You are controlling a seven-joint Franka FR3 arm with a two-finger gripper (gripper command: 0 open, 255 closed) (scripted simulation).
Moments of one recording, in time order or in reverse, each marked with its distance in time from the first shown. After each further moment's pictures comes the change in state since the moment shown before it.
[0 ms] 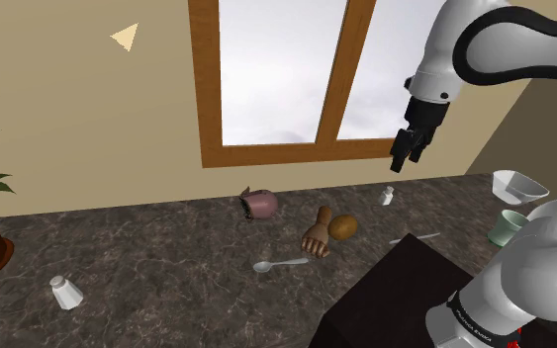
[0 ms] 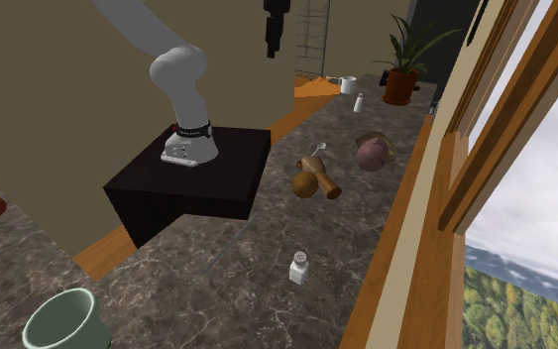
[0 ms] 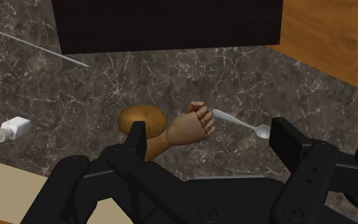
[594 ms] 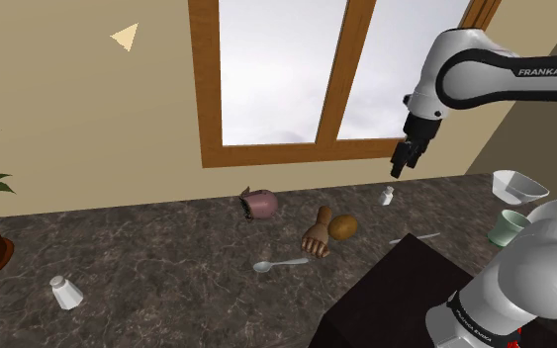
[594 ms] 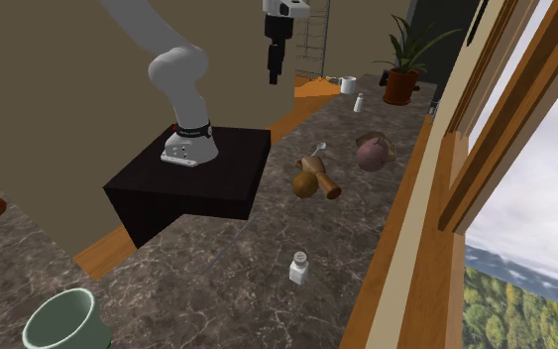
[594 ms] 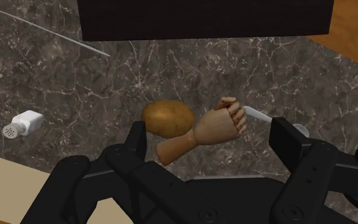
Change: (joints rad) arm -0.057 0.057 -0.116 -0.103 -0.092 0.175 -0.145
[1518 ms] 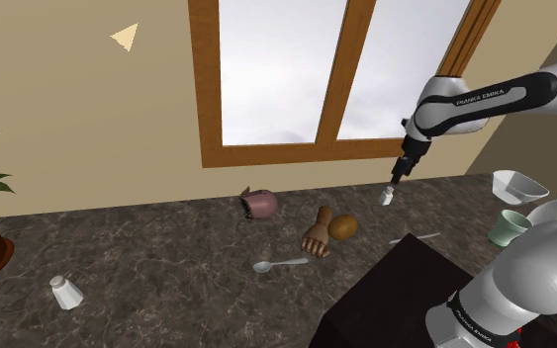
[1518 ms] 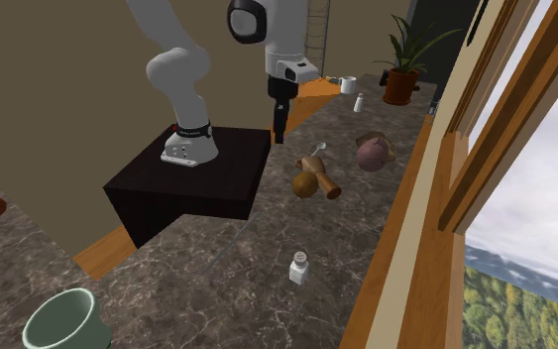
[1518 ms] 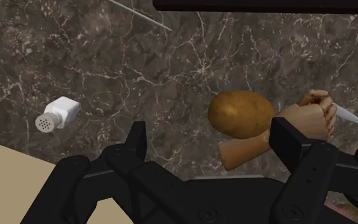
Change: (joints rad) arm -0.091 0.334 -0.255 -0.020 -0.108 0.404 -0.305
